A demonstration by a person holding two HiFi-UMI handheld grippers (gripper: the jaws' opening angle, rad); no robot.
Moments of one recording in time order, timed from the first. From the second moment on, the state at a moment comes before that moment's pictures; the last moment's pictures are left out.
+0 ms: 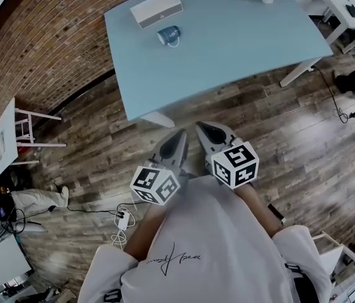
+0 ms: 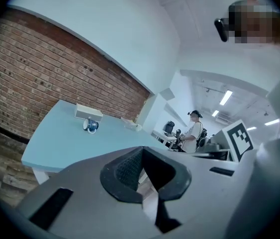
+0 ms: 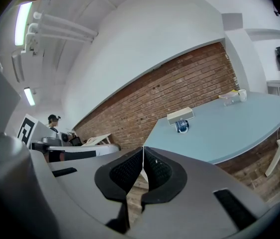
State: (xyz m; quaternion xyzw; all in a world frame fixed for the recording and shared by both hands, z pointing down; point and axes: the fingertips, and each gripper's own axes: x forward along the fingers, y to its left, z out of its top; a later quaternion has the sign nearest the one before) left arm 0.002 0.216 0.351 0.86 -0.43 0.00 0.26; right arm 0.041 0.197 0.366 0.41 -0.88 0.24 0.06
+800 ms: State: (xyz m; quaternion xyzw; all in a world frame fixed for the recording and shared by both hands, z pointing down) left arm 0.025 0.192 0.370 0.86 -0.44 0.04 0.27; right arm 0.066 0.170 0.386 0.42 -0.87 0.26 0.08
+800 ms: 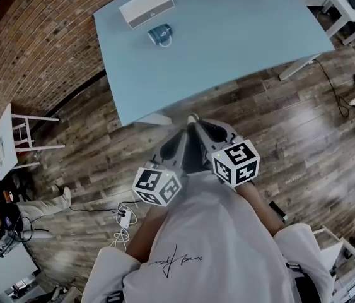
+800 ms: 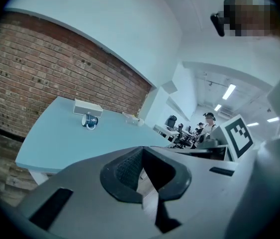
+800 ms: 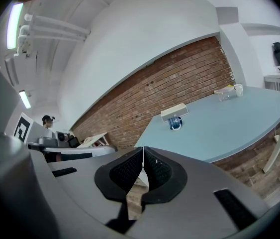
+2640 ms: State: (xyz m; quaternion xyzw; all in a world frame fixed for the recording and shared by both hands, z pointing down) left arm -0.030 -0.067 0.369 0.84 -0.43 -0.02 0.33; right arm 0.018 -0.070 0.378 0.42 -0.86 0.26 0.13
